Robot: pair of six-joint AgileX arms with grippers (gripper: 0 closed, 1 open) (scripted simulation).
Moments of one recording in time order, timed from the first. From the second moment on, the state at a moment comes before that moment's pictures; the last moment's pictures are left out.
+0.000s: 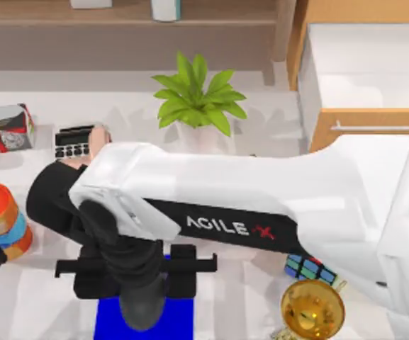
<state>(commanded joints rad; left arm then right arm) 0.00 0.00 0.00 0.00 0.00 0.00 1.08 2.34 1.87 -1.06 0.10 1.10</state>
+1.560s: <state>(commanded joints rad) 0.00 0.00 0.00 0.00 0.00 0.00 1.09 2.34 1.87 -1.06 0.10 1.10</state>
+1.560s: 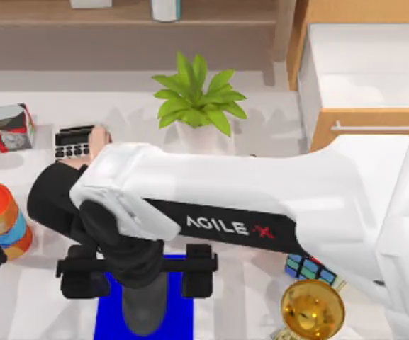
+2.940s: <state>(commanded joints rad) 0.00 0.00 0.00 0.00 0.00 0.00 0.76 1.62 0.78 0.60 0.25 -0.40</state>
